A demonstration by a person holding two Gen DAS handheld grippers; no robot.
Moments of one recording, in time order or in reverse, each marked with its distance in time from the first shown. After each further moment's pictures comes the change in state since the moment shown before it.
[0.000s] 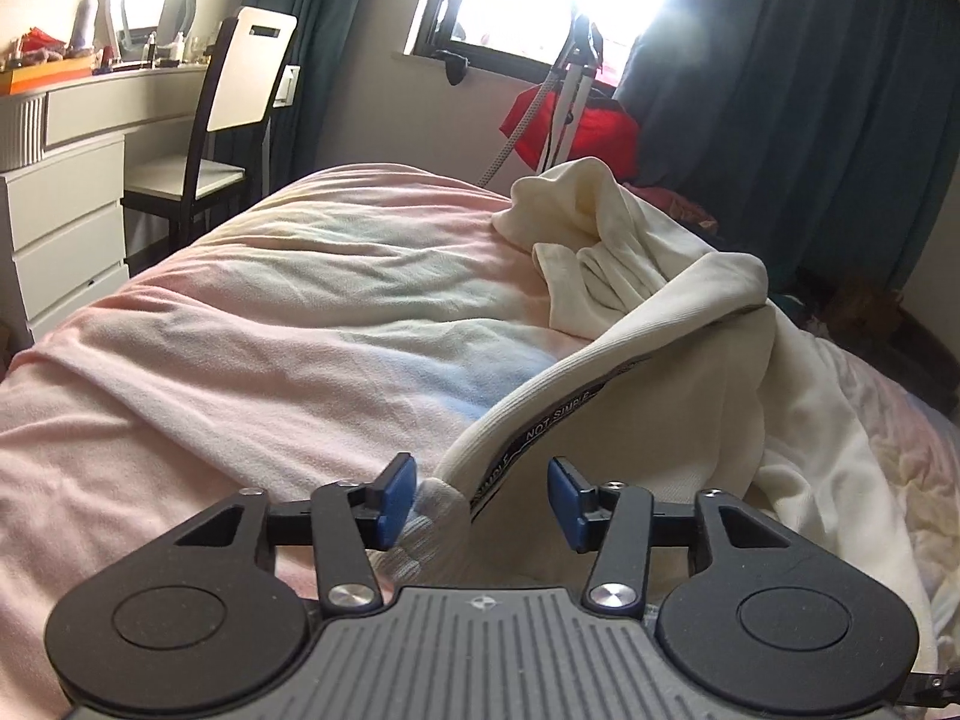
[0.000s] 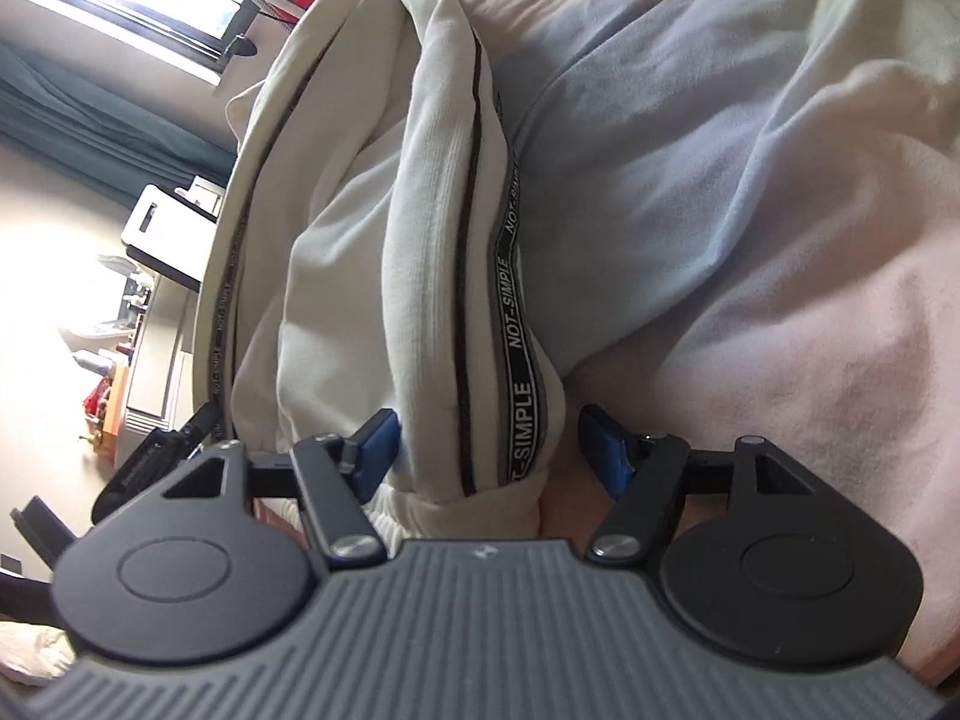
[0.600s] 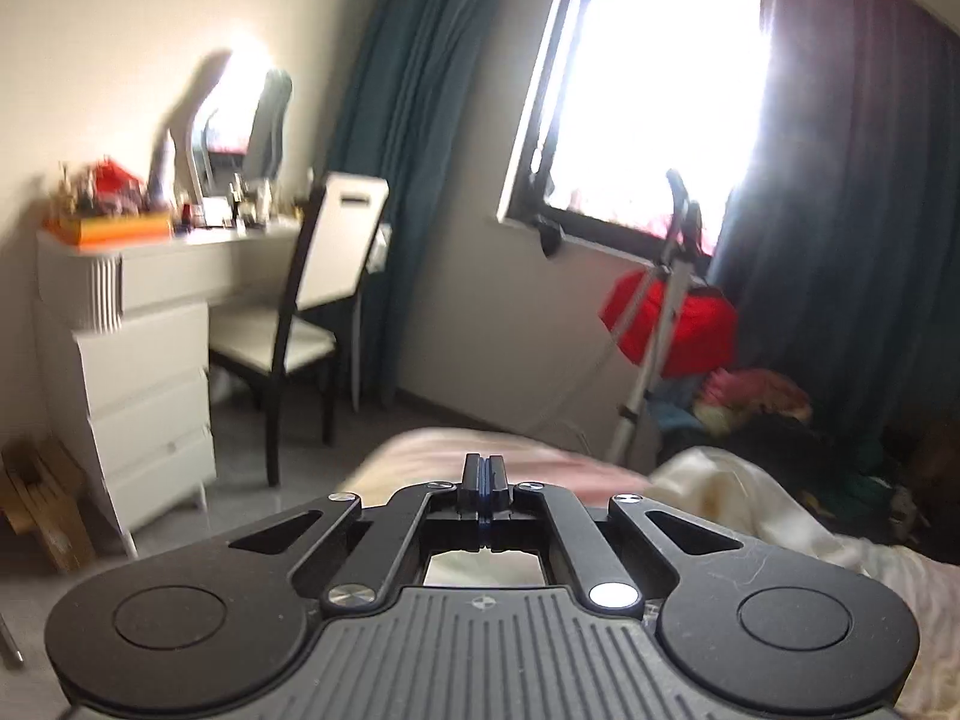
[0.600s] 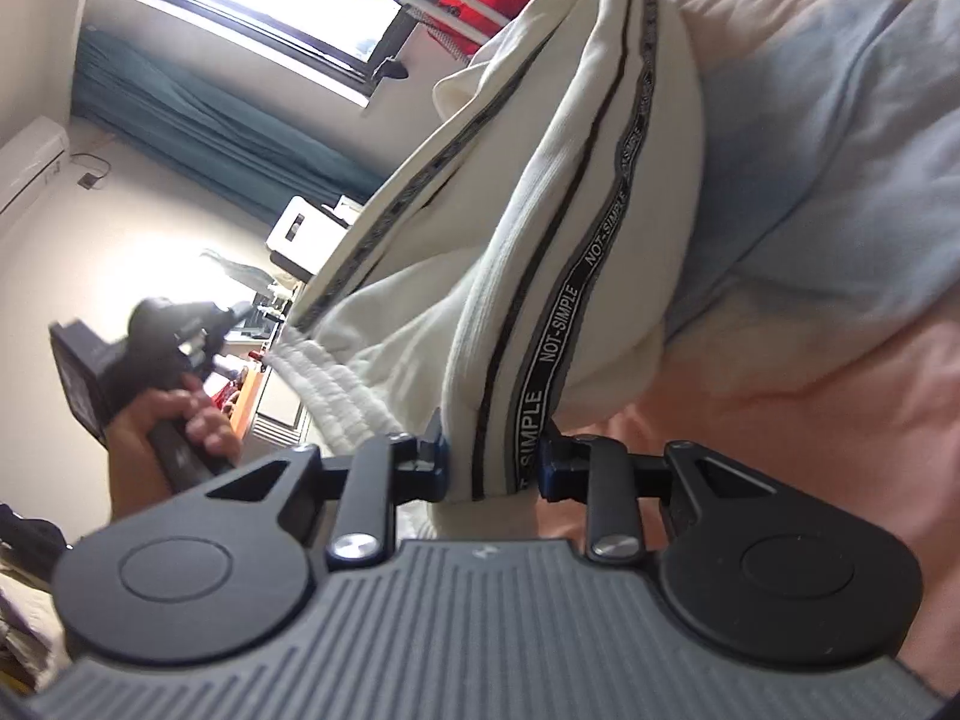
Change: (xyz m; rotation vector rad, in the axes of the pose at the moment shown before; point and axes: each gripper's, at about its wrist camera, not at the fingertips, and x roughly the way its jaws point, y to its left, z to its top) left arm 0.000 0.065 0.224 -0.068 -0.296 0.184; right arm 0.032 0.128 -0.045 -0.052 -0.080 0.257
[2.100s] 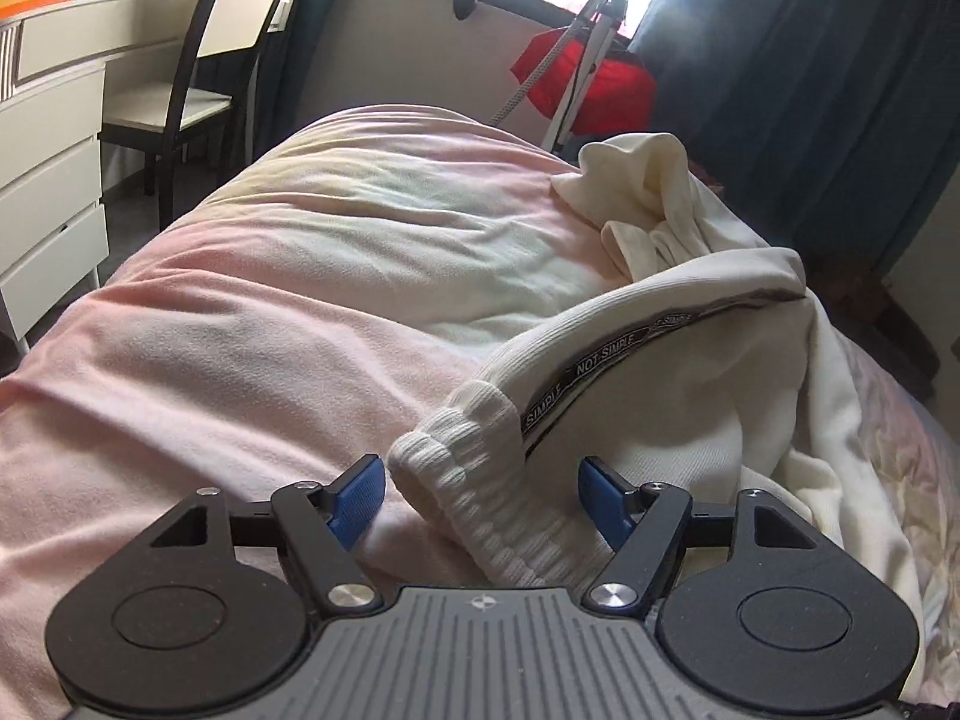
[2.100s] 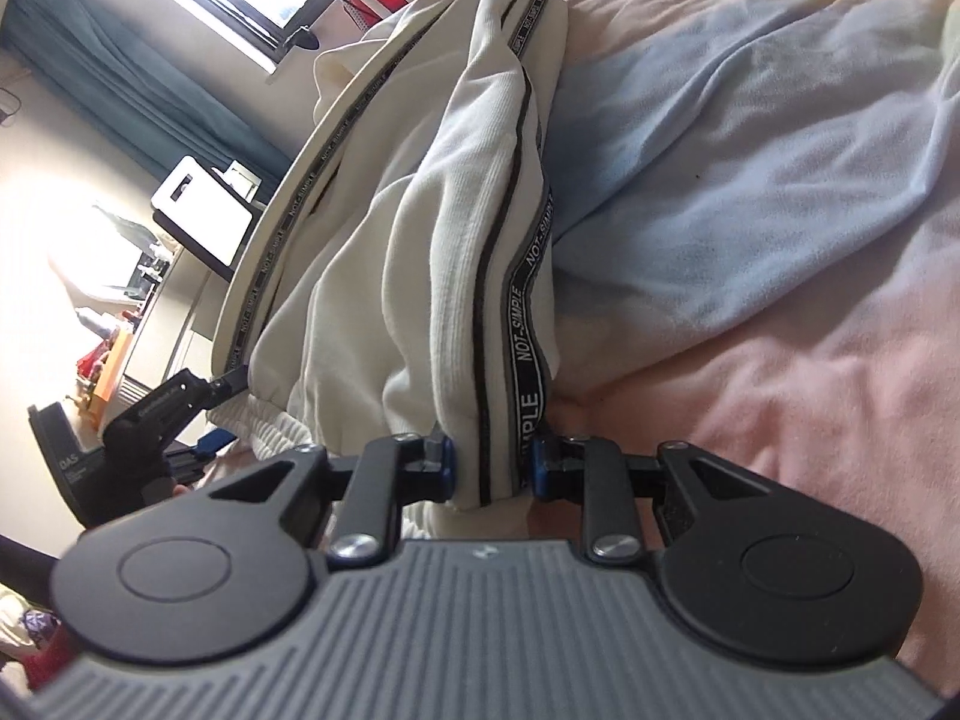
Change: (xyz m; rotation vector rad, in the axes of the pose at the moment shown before) left arm 0.003 0.038 -0.188 0.030 0.458 -0.288; right arm -0.013 -0.042 -0.006 -0.088 0.008 -0.273
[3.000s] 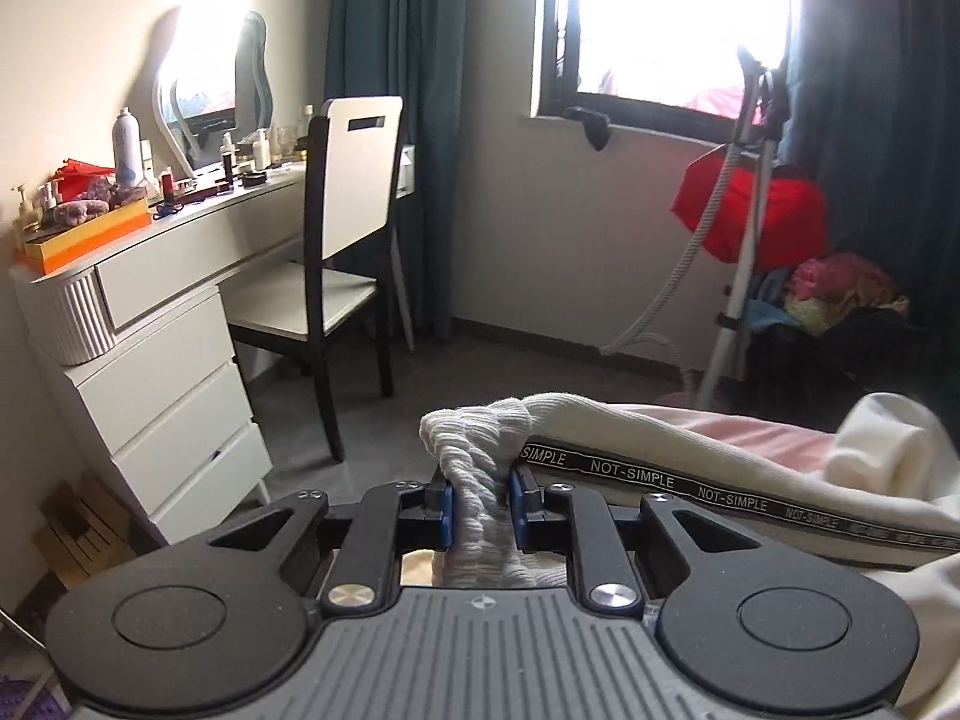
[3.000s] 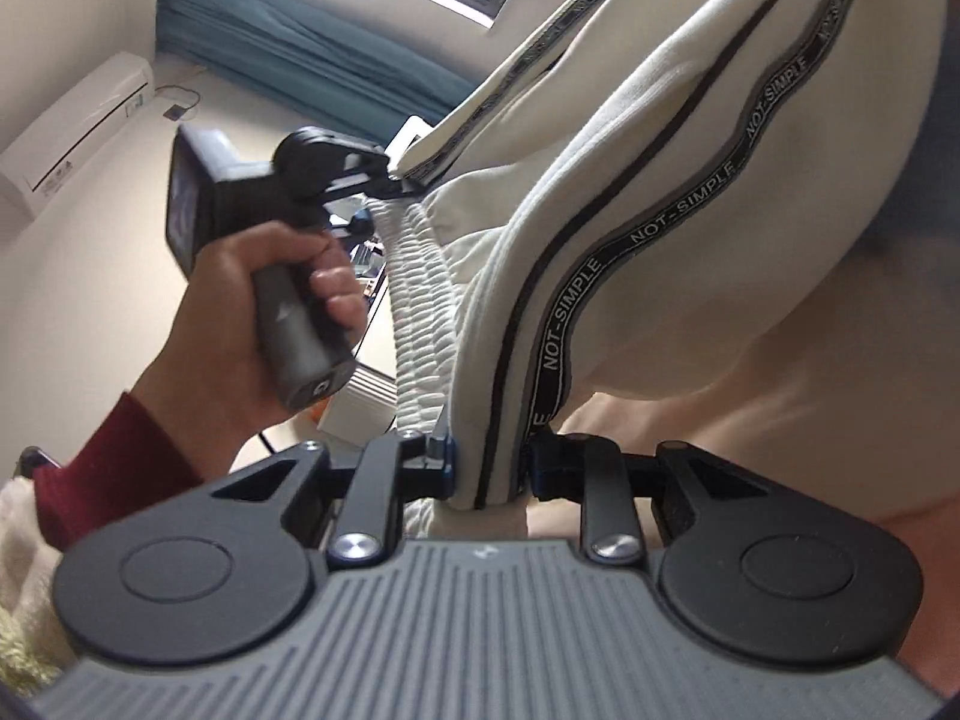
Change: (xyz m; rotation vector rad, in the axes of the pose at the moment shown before) left arm 0.063 0.052 0.271 0.070 -0.175 0.416; right arm 0.182 0.205 -0.024 -0.011 0.079 0.502
